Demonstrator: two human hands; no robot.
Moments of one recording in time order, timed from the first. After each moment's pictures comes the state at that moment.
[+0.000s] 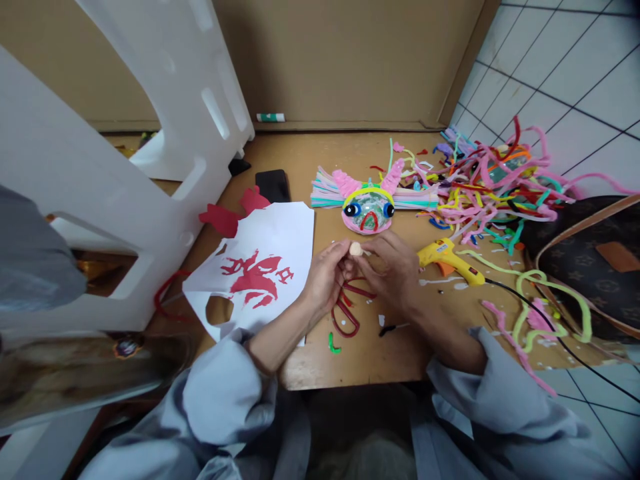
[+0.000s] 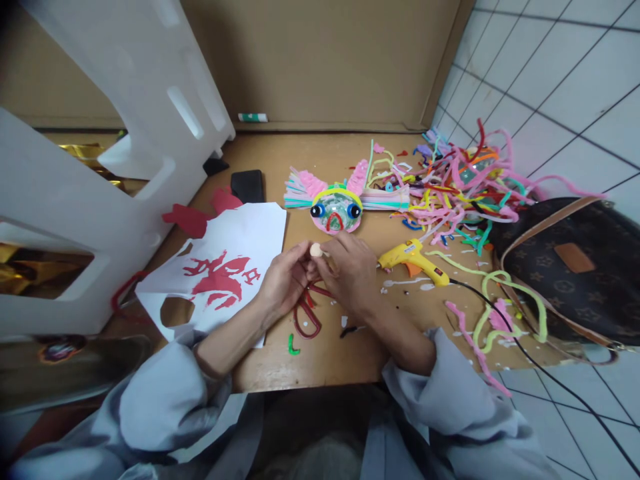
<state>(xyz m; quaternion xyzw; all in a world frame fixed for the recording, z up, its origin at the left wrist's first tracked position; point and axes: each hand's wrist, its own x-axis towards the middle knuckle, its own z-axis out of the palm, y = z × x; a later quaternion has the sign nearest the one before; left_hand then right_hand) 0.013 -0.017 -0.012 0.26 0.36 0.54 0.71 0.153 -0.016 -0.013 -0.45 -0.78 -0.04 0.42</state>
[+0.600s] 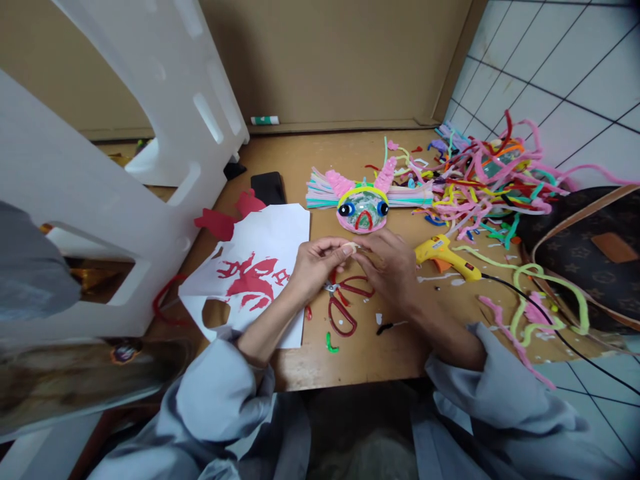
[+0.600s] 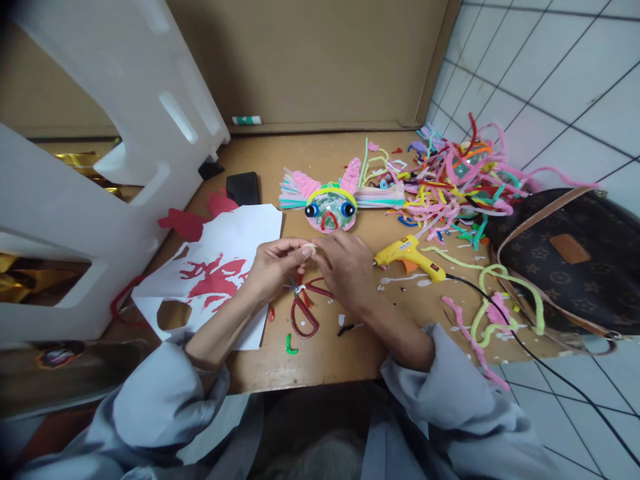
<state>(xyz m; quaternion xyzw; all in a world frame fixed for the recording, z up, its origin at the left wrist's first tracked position) -0.005 -0.004 -0.004 0.48 0.41 0.50 0.59 0.155 -0.016 -0.010 -0.46 -0.79 -0.02 0.42</state>
